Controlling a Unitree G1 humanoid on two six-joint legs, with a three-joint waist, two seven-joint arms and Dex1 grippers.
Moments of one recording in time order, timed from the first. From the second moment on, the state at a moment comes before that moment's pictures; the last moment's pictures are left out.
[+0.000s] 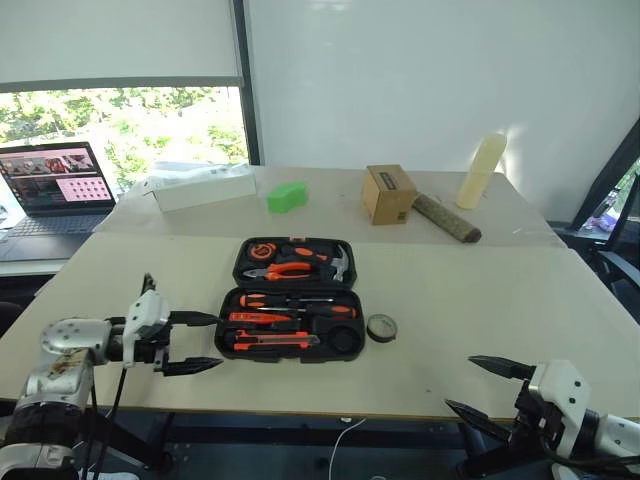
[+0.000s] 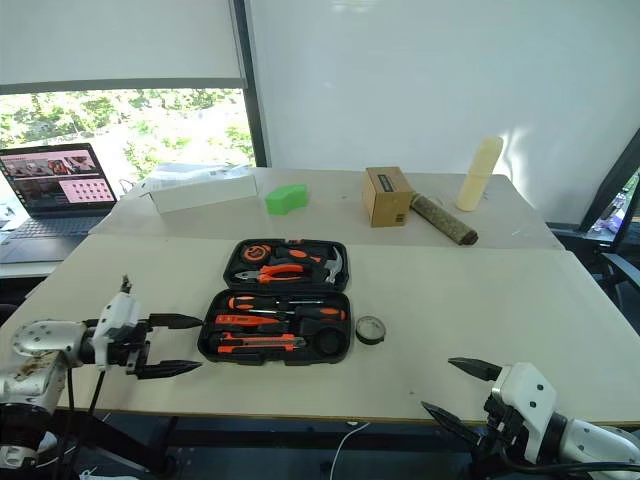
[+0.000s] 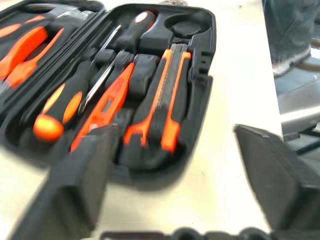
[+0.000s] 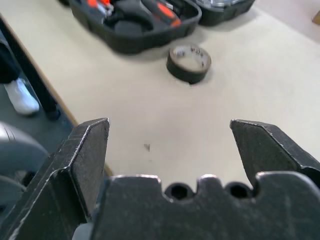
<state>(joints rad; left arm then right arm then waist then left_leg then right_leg) -0.33 0.82 0.16 0.44 -0.39 -0.11 -1.58 0.38 -0.73 -0.35 -0.43 0.38 0.08 0.95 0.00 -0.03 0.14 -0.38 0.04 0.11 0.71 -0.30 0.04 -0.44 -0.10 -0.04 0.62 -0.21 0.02</state>
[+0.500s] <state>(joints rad) -0.27 0.79 0.19 0.34 -0.45 -0.06 -1.55 -0.45 -0.82 0.25 -0.10 0.10 0.31 1.10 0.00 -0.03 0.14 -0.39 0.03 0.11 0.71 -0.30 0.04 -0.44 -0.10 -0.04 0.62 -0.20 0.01</state>
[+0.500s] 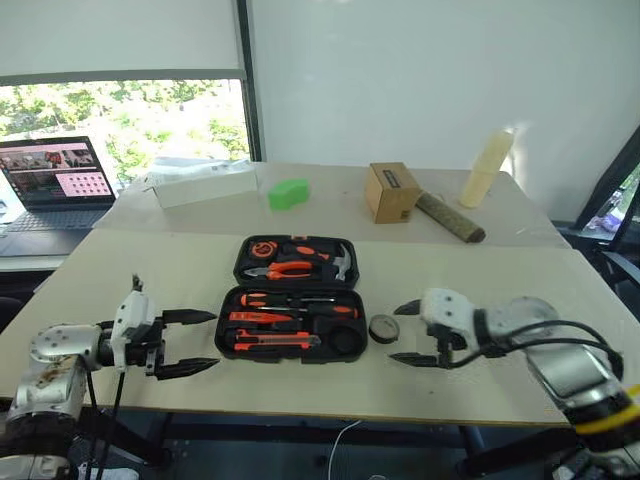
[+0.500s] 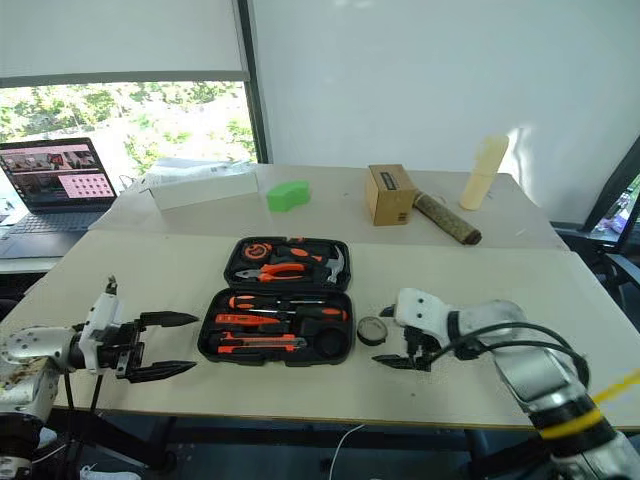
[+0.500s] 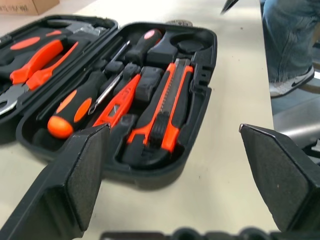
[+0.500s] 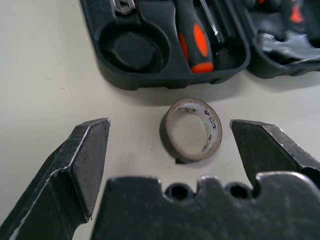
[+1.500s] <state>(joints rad) -0.23 0.75 0.18 0.24 -0.48 -0.04 -1.52 -0.75 -0.70 0.38 -0.17 0.18 0.45 1.37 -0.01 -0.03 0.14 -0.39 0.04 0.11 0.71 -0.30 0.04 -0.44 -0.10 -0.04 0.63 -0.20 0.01</state>
